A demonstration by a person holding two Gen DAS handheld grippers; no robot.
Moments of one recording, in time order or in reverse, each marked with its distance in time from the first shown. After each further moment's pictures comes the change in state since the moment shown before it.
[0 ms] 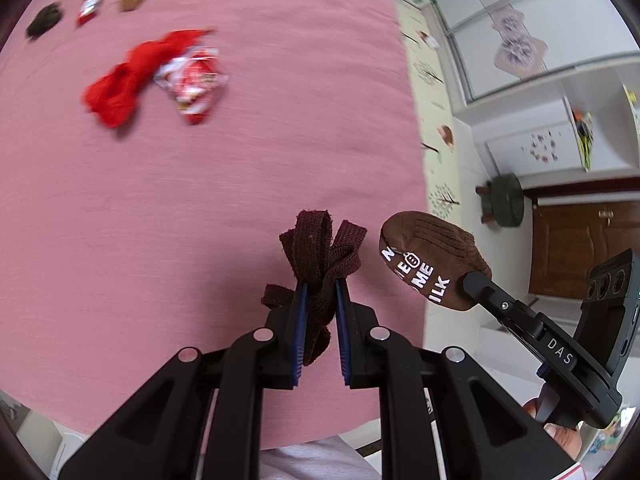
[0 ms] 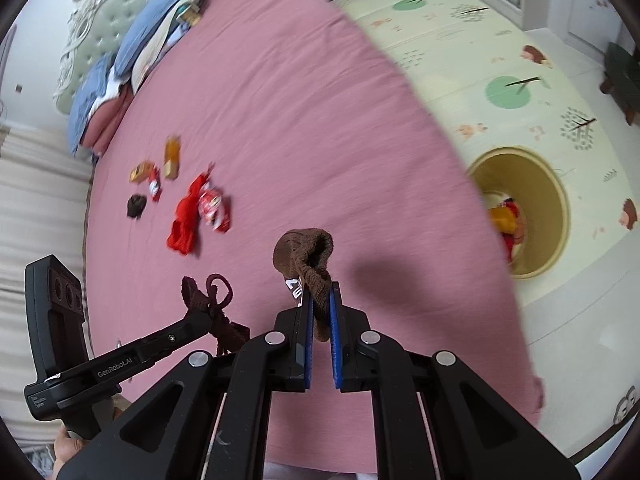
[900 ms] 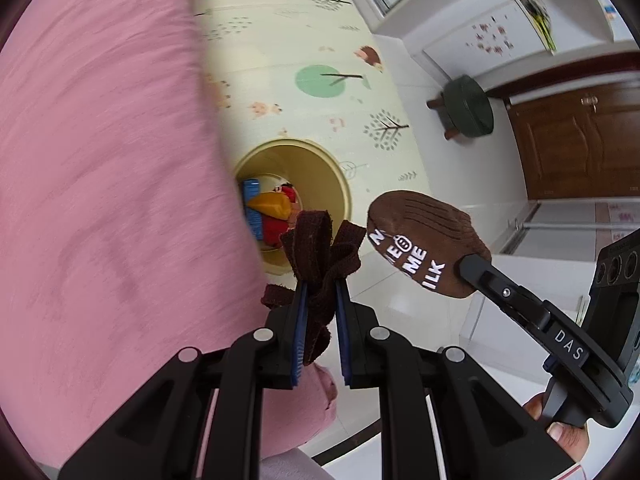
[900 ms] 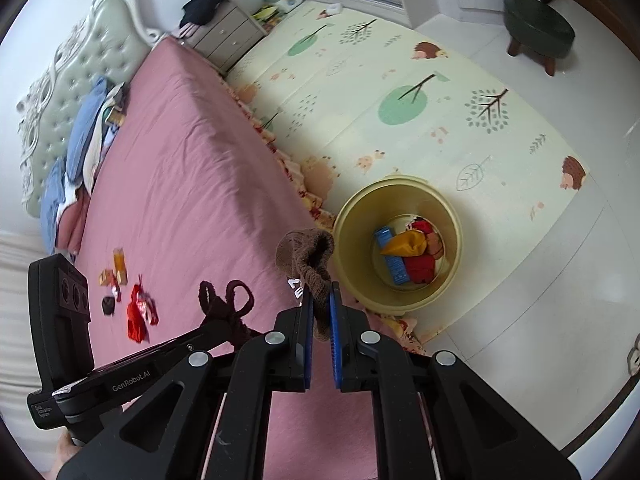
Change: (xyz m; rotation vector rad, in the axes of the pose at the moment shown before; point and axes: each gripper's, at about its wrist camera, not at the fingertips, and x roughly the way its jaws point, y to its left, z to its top) left arm 0.133 -0.252 -0.001 0.323 0.173 -0.002; right arm -0.096 -0.216 0.045 0.266 -0.141 -0.055
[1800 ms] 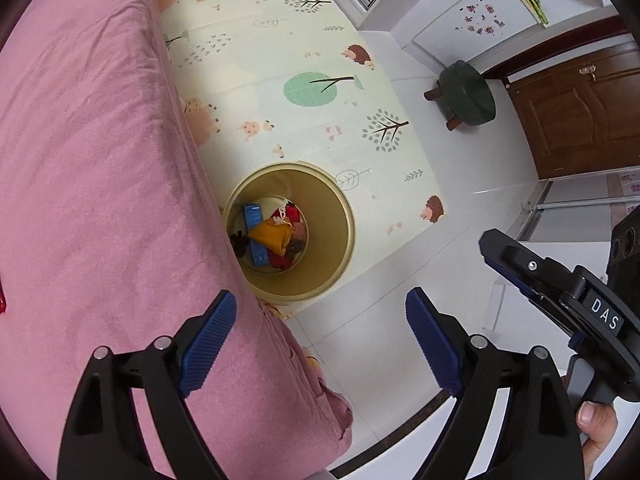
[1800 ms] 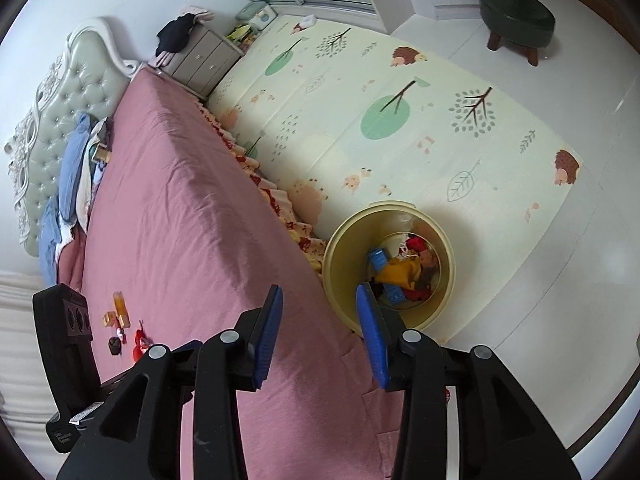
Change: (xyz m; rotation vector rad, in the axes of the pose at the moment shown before) left arm 0.012 -0.026 0.046 0.095 -0.006 0.060; right arm 0.005 -0.022 0.052 0.081 -0.032 0.004
